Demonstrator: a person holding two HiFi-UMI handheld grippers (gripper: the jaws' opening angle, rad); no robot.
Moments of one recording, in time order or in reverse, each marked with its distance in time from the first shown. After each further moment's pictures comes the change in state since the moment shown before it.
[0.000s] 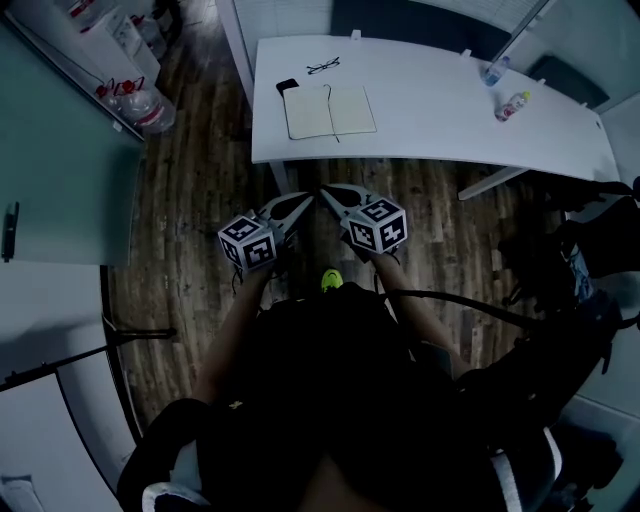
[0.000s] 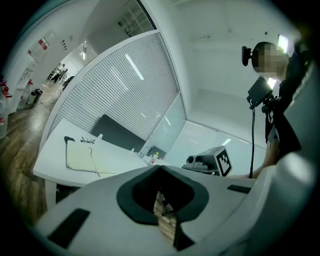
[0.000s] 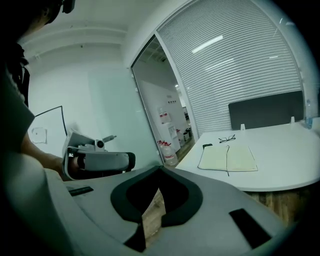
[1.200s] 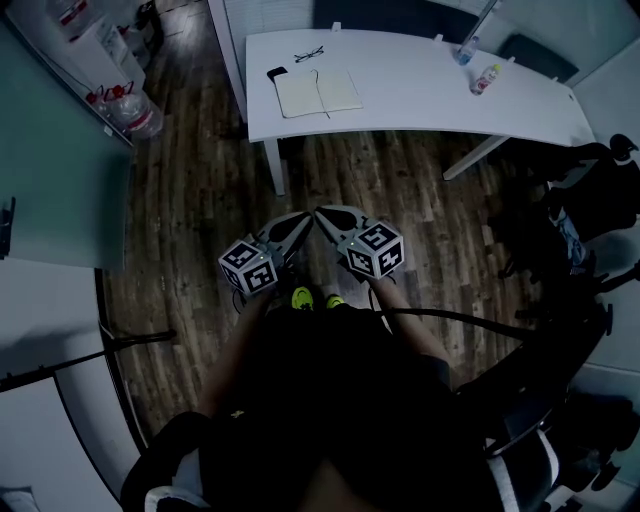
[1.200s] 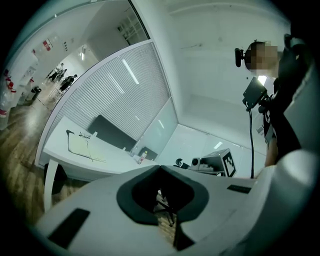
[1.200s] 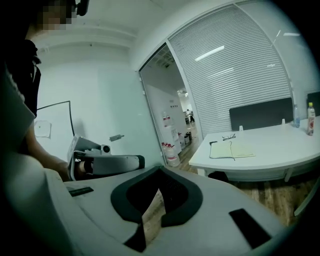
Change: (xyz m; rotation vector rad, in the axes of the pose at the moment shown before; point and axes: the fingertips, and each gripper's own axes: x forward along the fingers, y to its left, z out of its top) left arm -0.099 -0.092 -0.064 -0.005 -0.046 -0.072; right arm -0.062 0.133 -0.062 -0.033 -0.056 -0.040
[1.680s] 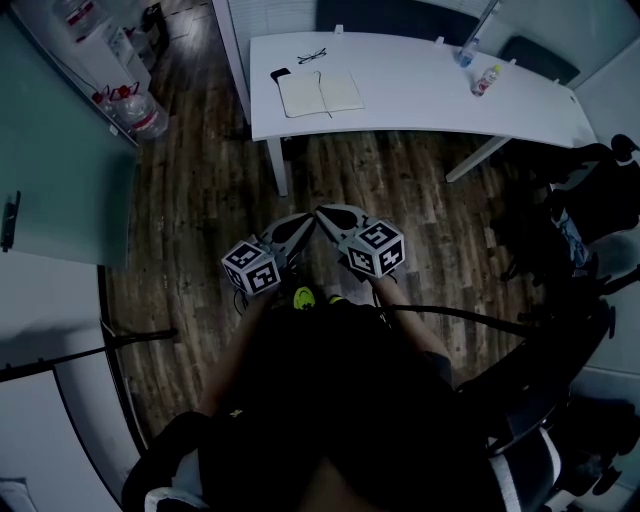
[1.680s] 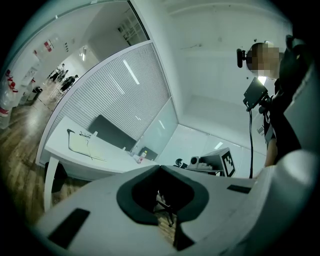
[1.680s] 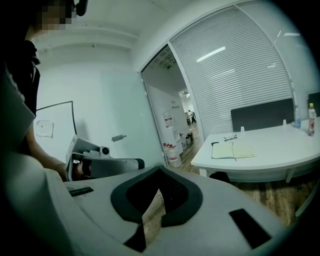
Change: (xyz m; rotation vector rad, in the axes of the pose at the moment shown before) left arm -0.004 -0.015 -0.006 -0.002 -0.005 0.005; right arm -0.008 0.010 0.001 -0.009 -0.015 0.014
